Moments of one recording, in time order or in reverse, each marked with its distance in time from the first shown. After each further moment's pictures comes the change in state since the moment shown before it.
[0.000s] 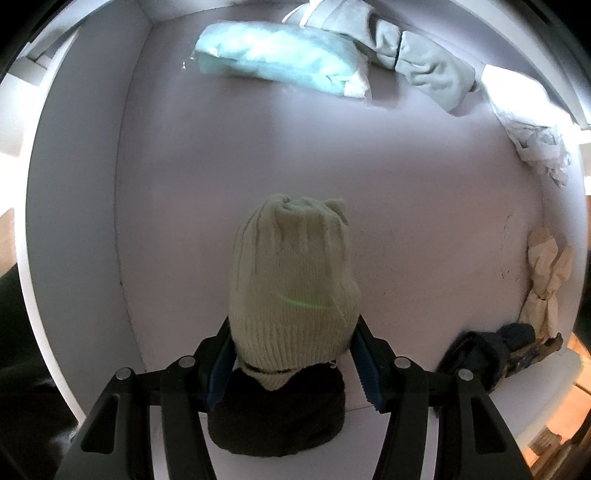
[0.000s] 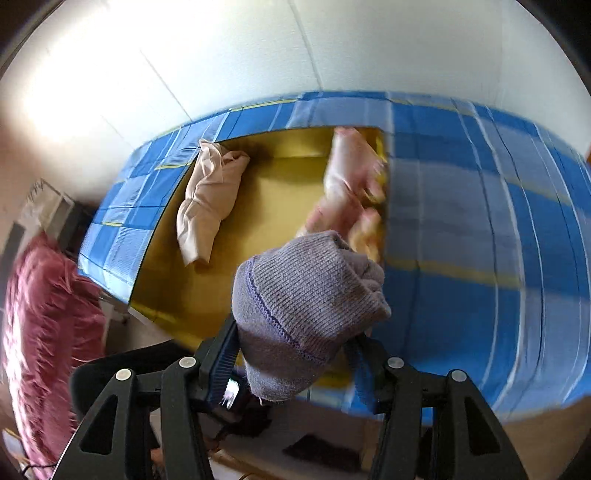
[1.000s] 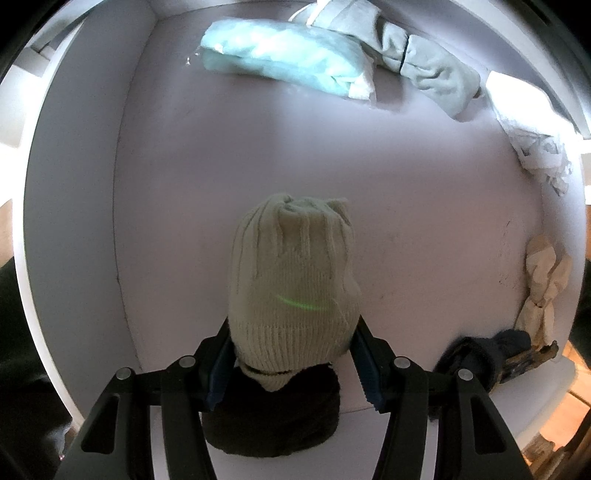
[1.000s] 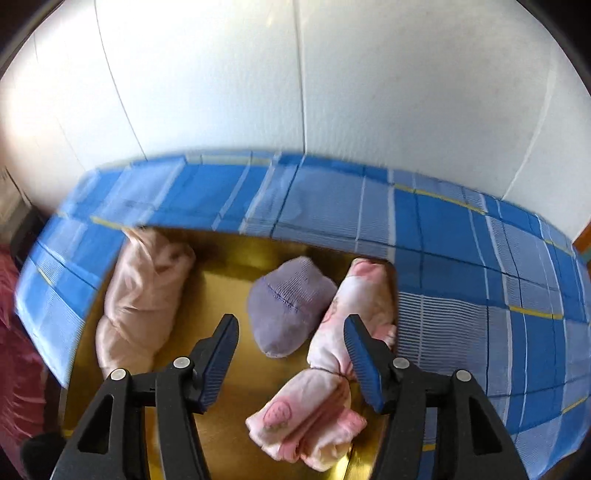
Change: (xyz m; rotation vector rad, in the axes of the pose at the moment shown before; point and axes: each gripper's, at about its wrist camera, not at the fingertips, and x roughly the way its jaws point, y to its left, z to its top) left arm -0.005 0.018 0.000 -0.035 -0.001 -0.012; right arm 0.047 -0.006 0.095 -0.031 -0.194 -0.153
